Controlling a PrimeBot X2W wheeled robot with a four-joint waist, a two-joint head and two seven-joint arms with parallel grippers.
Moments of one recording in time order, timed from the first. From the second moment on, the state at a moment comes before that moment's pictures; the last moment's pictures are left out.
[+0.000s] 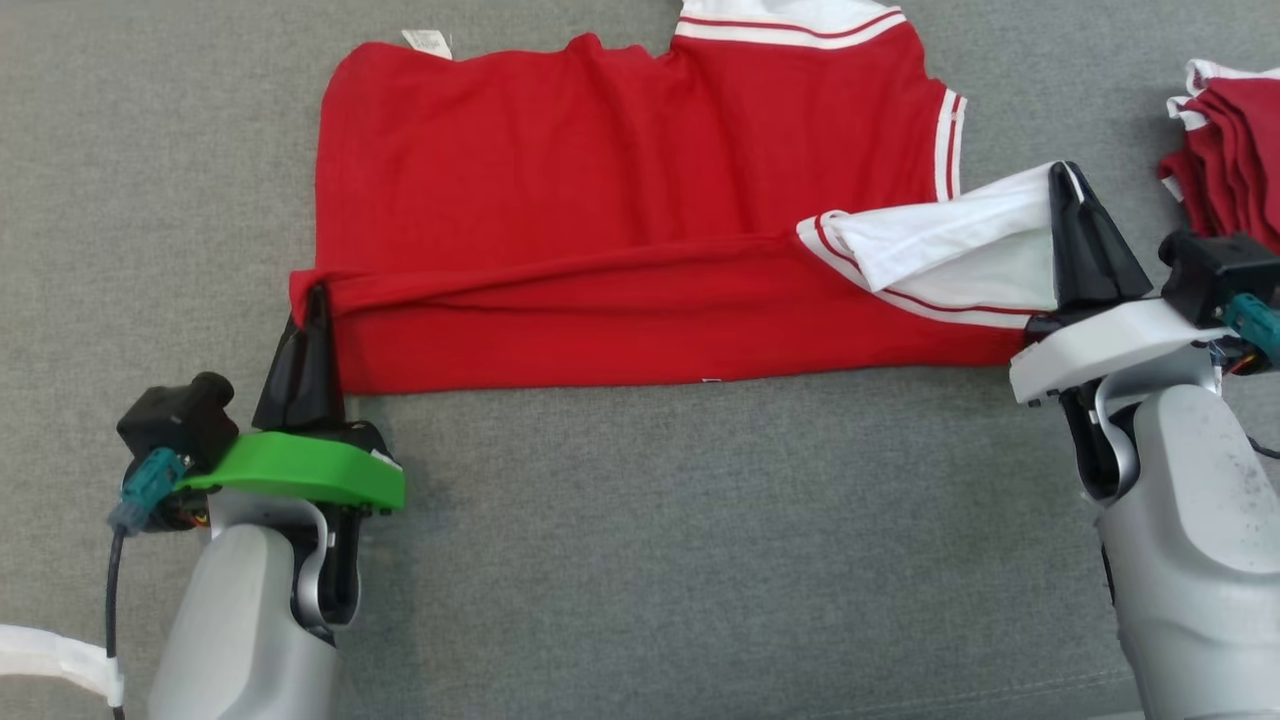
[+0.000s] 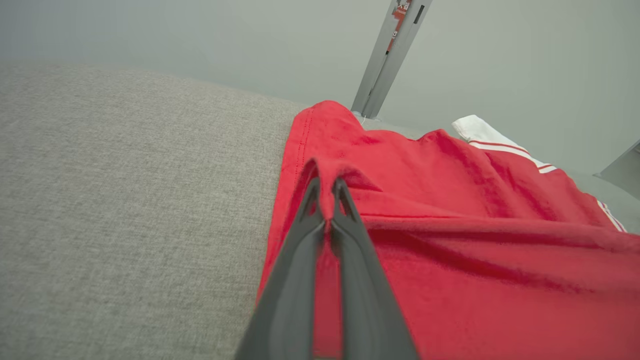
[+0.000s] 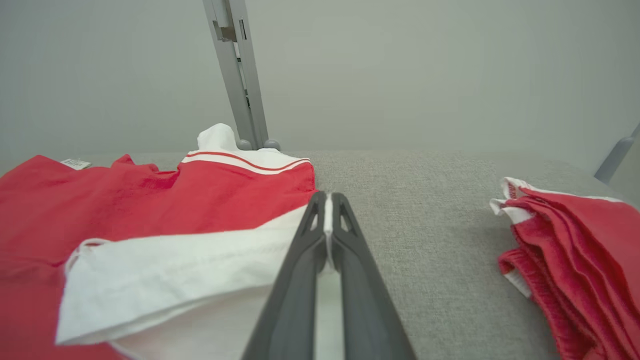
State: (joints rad) left arm -0.38 0.09 -0.09 0.40 -0.43 -0.13 -0.26; right arm -0.56 -0.10 -0.10 0.46 0.13 0.13 -0.26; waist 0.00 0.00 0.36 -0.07
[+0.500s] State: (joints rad) left arm -0.39 0.08 -0.03 0.38 -0.42 -0.13 -0.26; right arm -0.59 -0.06 -0.20 0.40 0.00 0.13 -0.26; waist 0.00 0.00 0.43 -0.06
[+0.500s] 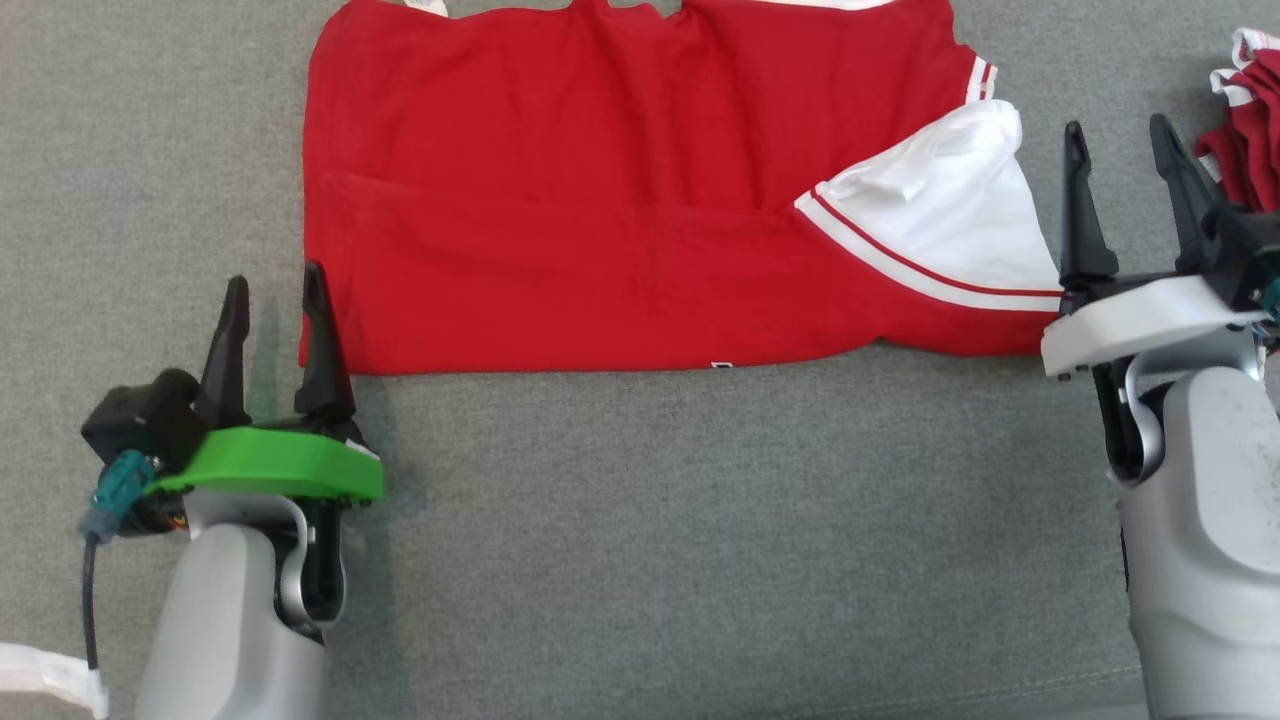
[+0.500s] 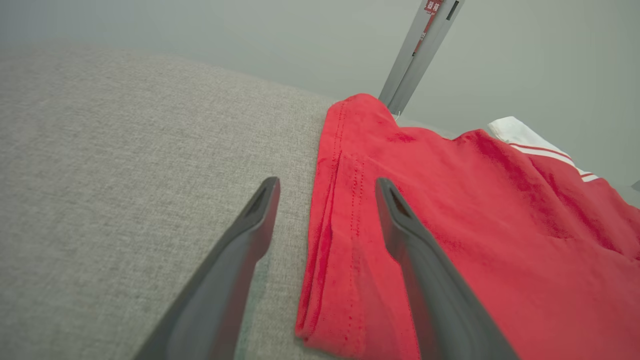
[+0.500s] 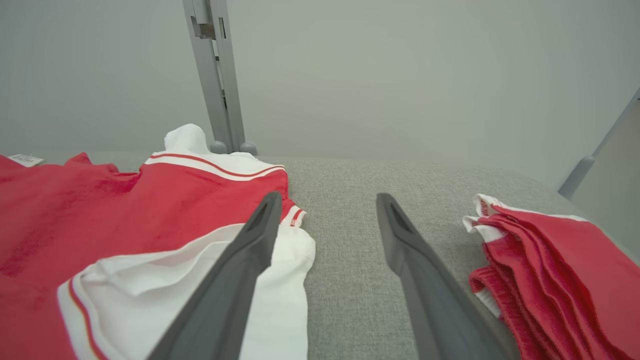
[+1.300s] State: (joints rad) left arm -0.40 0.09 -0.13 0.62 -0.37 -0.13 -0.28; right arm -0.43 -0.05 -0.09 0.56 0.01 0.13 -0.27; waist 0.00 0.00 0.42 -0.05
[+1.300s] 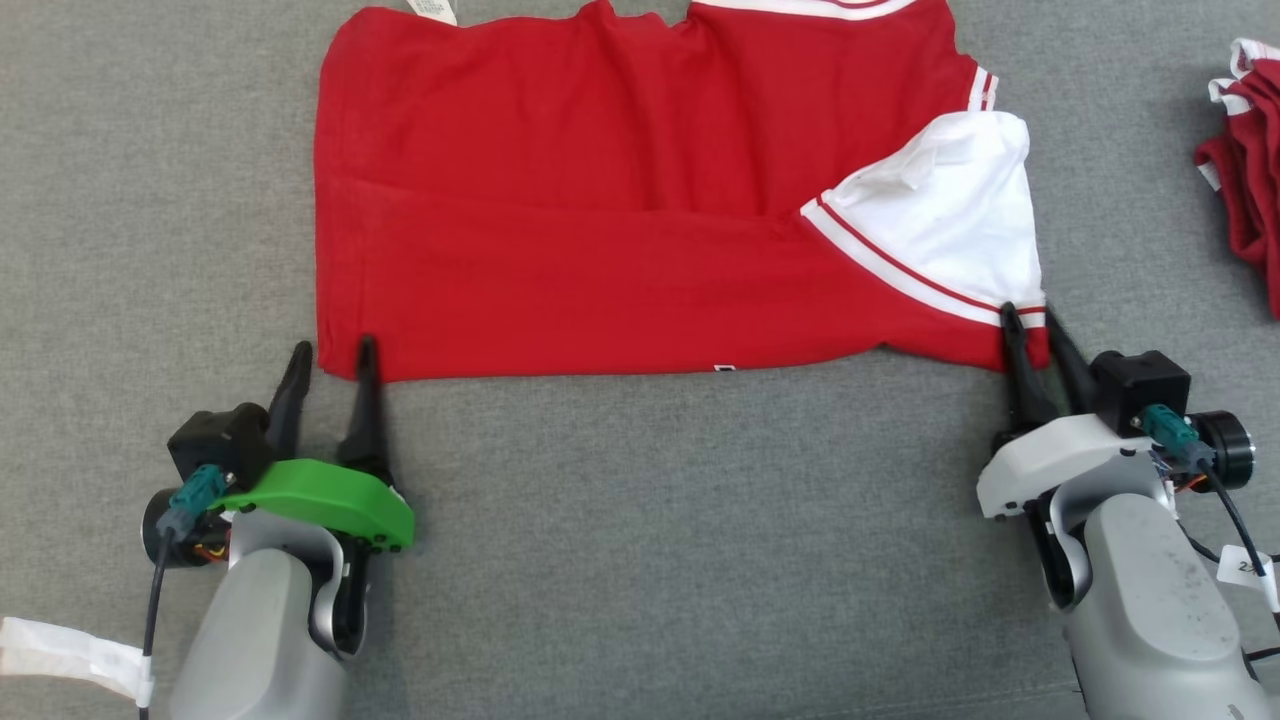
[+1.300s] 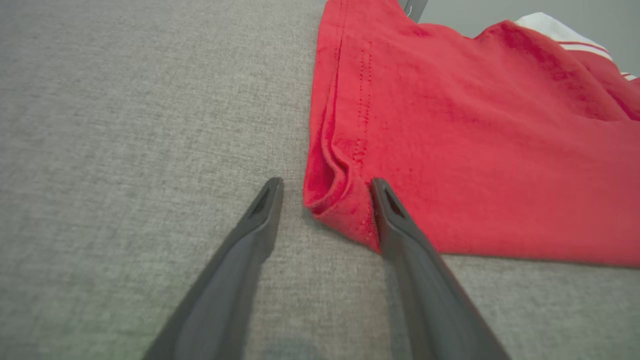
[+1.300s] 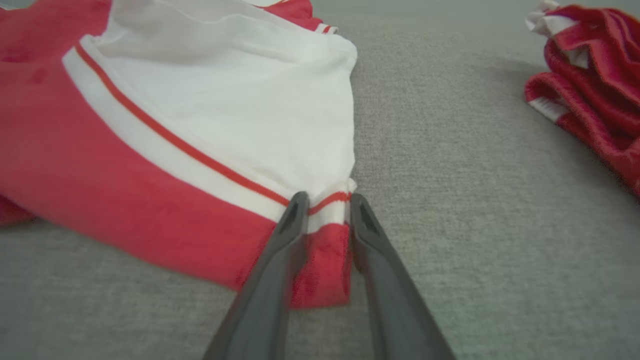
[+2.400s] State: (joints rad) left arm 0.00 0.05 -0.07 0.42 -0.41 -0.10 -0.26; right arm -0.15 -0.16 -0.03 0.51 0.20 0.13 -0.26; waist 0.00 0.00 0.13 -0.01
